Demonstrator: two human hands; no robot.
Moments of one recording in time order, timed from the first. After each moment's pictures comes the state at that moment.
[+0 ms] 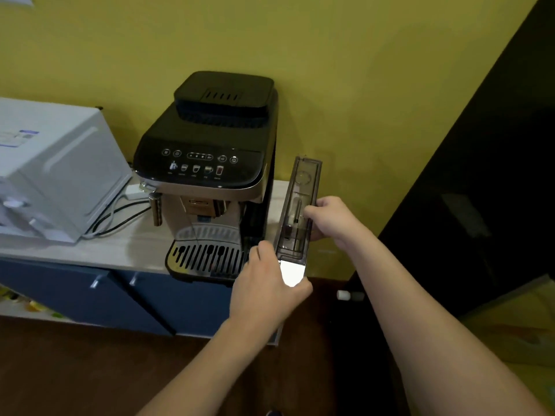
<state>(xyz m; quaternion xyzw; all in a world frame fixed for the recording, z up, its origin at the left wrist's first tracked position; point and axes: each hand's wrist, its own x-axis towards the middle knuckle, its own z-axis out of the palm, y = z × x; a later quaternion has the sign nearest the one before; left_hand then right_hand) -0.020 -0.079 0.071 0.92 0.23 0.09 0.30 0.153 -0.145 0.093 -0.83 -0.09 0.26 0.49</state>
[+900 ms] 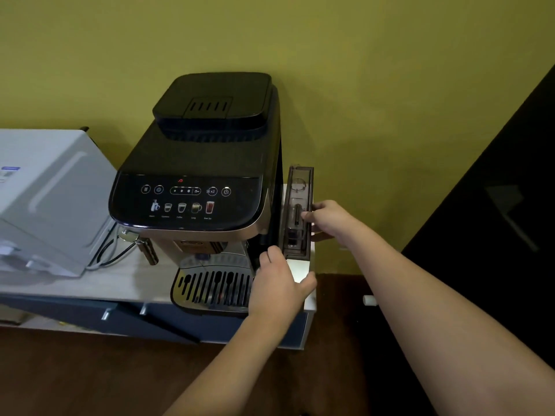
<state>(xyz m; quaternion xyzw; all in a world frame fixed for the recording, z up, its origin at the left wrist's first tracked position) 0.080 -0.037 0.028 0.92 0.28 0.01 0.28 0.246 -0.095 0.042 -0.80 -0.04 0.33 0.51</state>
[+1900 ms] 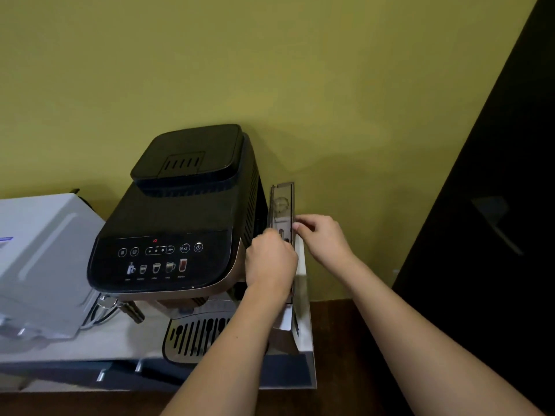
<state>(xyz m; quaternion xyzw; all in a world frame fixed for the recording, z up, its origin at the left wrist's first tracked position) 0.176 -0.037 0.098 0.92 0.31 0.09 0.22 0.262 -0.116 0.063 -0.84 -0.18 0.09 0.50</state>
